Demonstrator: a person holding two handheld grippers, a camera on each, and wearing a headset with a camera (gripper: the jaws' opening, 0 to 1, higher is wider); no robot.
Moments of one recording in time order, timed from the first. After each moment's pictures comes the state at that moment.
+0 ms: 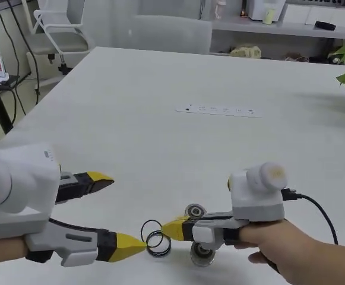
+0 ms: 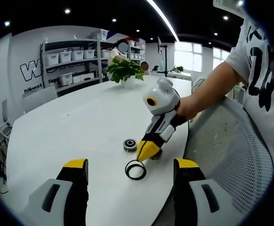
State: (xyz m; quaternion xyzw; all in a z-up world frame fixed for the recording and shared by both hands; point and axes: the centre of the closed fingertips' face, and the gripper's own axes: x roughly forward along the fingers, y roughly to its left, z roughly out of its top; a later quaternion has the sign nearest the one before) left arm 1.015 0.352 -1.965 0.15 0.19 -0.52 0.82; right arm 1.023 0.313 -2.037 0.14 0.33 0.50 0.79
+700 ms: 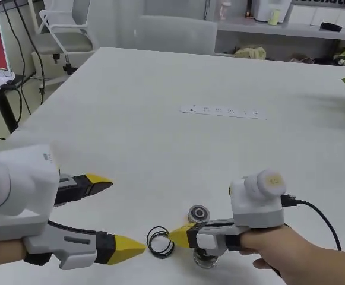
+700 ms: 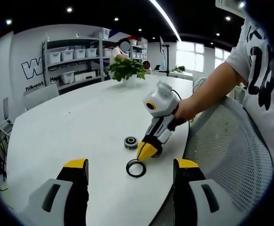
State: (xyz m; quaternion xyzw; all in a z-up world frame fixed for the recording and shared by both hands) left arm 1.014 0.357 -1.968 0.15 0.20 -0.52 0.82; right arm 1.027 0.300 -2.065 0.11 0.36 0.48 0.80
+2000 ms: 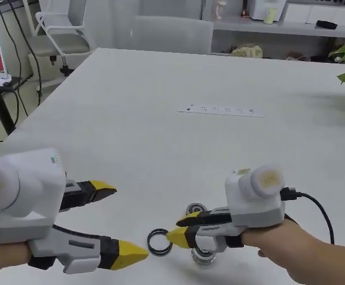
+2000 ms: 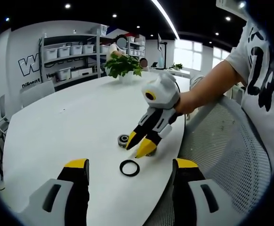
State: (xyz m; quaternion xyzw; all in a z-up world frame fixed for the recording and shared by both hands) left arm 1.005 0.348 -1.973 0.15 0.22 -0.53 0.81; right arm 1.031 0.291 -2.046 0.02 0.31 0.48 0.82
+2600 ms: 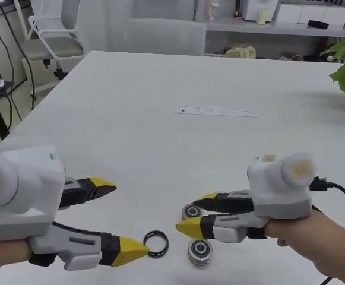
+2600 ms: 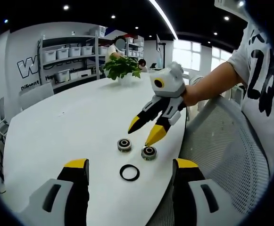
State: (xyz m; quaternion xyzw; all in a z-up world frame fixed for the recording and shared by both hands) left arm 1.008 0.341 -1.965 0.15 0.21 -0.53 0.80; right arm 1.026 0.261 -2.007 -0.02 0.26 0.48 0.84
